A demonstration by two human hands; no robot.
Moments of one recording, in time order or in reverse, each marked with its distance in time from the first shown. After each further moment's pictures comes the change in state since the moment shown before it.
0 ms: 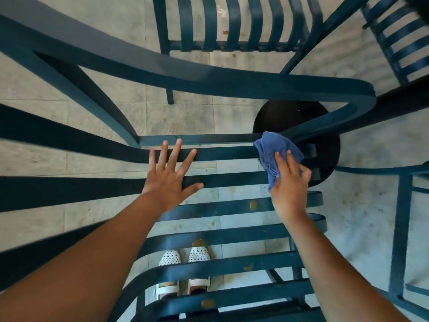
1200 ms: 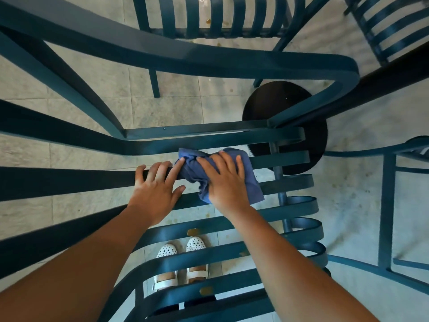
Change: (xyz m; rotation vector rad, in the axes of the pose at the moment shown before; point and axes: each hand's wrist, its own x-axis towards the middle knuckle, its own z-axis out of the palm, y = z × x) left_hand -0.029 -0.001 0.038 -0.023 0.272 0.081; right_hand -0.035 -0.089 0.051 -0.065 -0.040 -0.376
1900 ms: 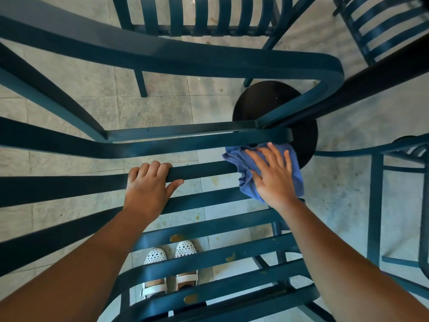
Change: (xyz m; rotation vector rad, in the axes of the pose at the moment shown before) left_hand 0.022 0.024 0.001 -0.047 0.084 -0.084; right_hand -0.019 0.138 -0.030 -0.126 -0.041 0.102
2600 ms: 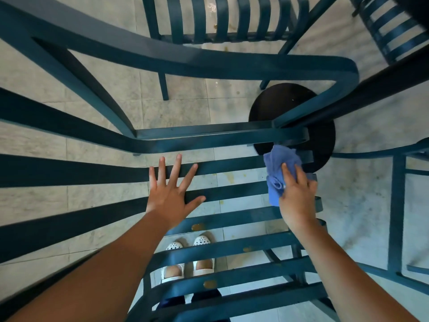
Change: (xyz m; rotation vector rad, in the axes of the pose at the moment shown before) left_hand -0.033 -0.001 -0.019 0.157 -0.390 0.006; right_hand -0.044 -0.032 -0.039 0.192 -0.177 0.381
